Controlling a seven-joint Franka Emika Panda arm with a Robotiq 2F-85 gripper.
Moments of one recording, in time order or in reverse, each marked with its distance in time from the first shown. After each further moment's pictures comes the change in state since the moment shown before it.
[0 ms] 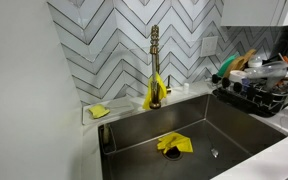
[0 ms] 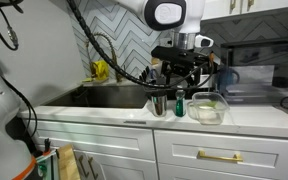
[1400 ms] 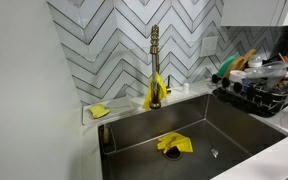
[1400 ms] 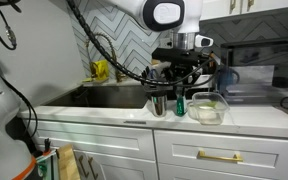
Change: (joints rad) arm -0.002 -0.016 -0.002 -0.023 -0.081 0.025 -0.038
